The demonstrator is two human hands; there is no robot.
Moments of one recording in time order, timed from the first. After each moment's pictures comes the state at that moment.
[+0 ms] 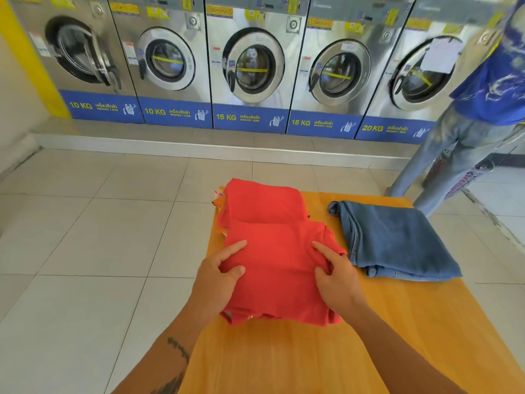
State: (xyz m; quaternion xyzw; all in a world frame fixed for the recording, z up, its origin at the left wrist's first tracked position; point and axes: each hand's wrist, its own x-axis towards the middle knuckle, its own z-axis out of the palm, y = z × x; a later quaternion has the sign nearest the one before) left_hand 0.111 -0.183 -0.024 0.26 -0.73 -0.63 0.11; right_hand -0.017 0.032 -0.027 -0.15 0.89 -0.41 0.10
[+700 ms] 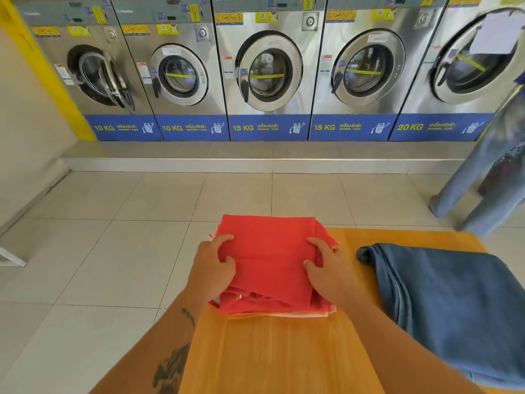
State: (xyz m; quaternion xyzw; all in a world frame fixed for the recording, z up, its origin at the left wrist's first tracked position) left_hand -0.076 -0.282 -0.048 0.36 -0.85 -0.39 0.07; right_hand -0.209 -0.069 -0.075 -0.17 0.90 -0.37 0.17
